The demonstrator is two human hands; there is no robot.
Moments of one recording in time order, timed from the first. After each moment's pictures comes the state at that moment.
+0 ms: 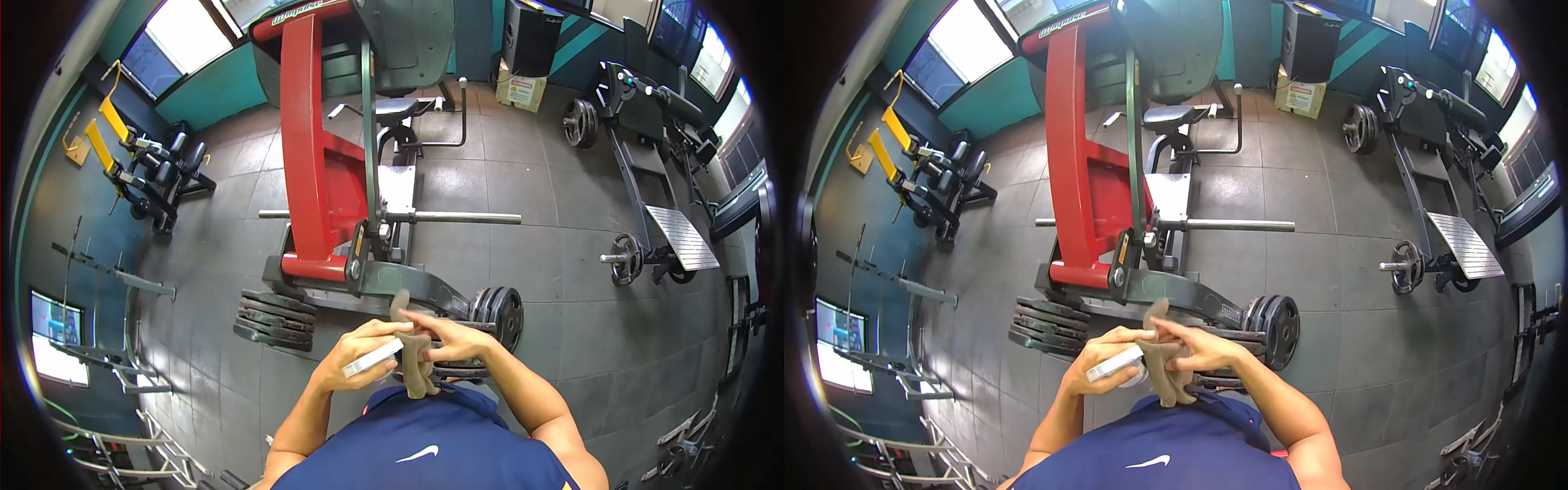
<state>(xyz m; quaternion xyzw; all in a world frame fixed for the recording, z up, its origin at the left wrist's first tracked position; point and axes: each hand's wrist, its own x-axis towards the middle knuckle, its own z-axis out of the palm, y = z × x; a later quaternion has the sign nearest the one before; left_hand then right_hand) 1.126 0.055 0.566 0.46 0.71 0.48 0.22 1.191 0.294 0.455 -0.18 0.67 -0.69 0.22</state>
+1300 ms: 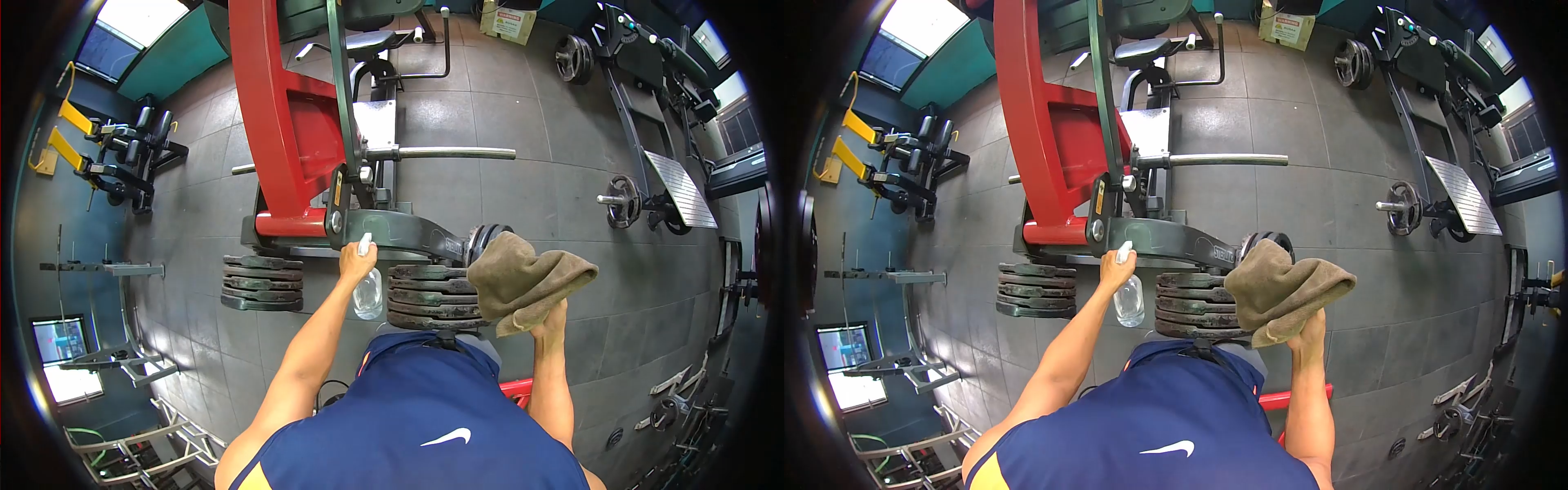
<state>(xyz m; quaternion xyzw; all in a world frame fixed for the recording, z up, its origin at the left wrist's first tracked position) 1.032 0.062 0.289 0.10 0.94 0.30 0.14 1.327 0.370 0.391 0.25 0.34 -0.88 -0.22</state>
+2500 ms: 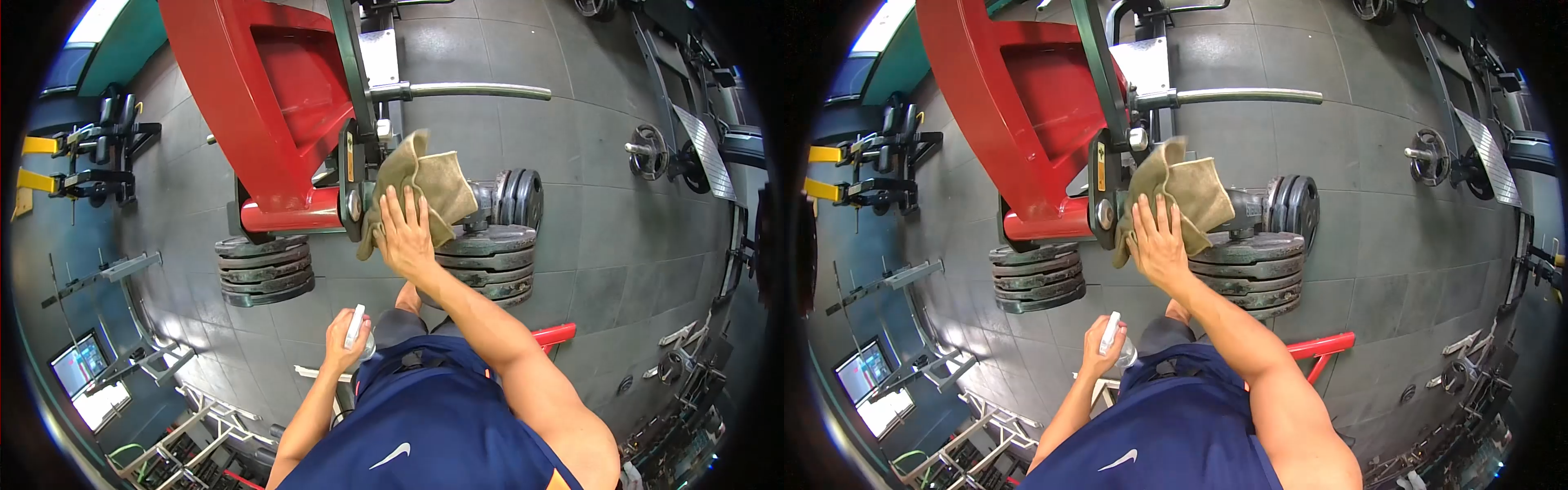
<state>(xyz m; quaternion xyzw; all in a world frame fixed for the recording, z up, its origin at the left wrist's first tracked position) 1.116 -0.096 0.344 0.16 0.87 0.37 0.27 1.065 0.135 0.257 0.07 0.96 -0.25 -0.13</state>
